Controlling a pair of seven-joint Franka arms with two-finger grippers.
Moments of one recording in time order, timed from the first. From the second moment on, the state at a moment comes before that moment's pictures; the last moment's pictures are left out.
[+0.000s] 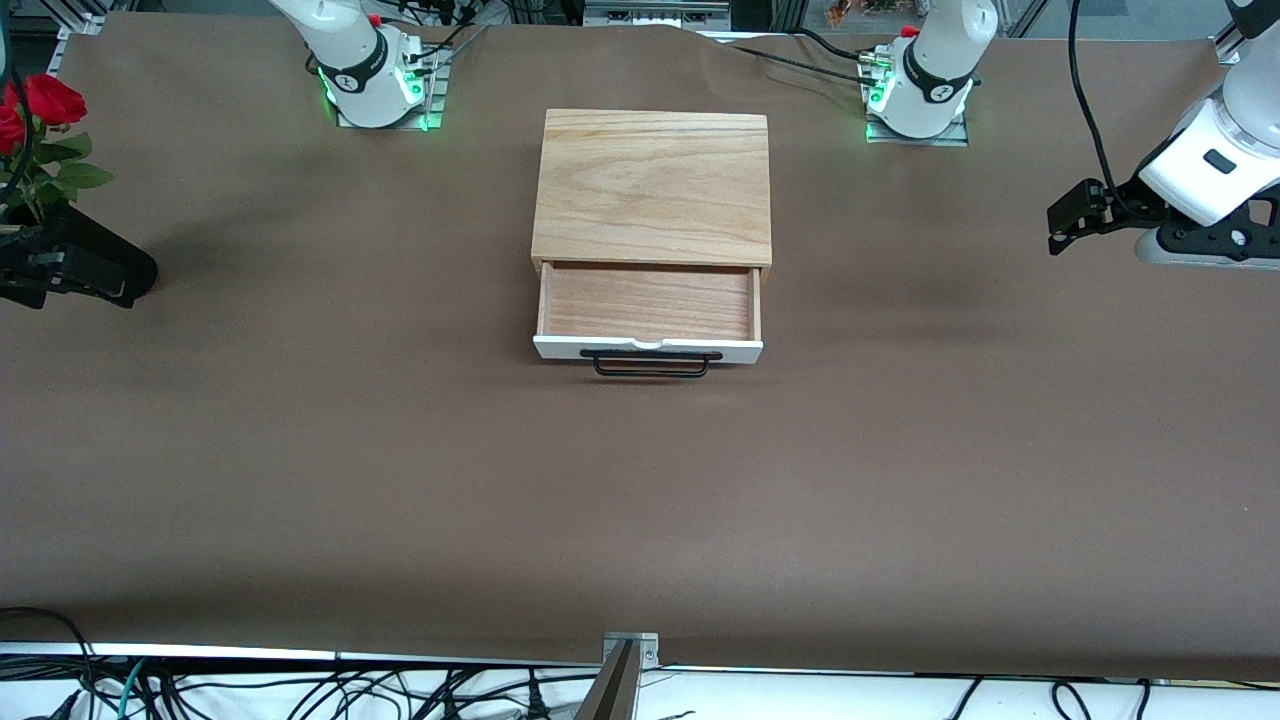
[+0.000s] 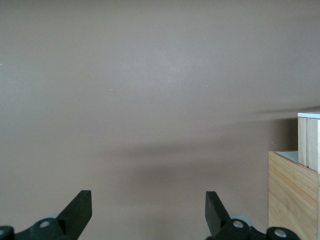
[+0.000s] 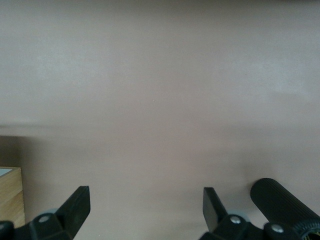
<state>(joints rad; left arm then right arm) 0.01 -0.05 -0.08 -1.71 0.04 1.64 -0.01 -0.05 0.20 -0.03 -1.40 -0.01 1.58 -0.09</state>
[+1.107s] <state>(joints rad) -0.21 0.40 -0.10 -1.55 -0.39 2.10 -0.04 0.26 0.52 -0.01 -1.41 0.35 1.95 -0.07</state>
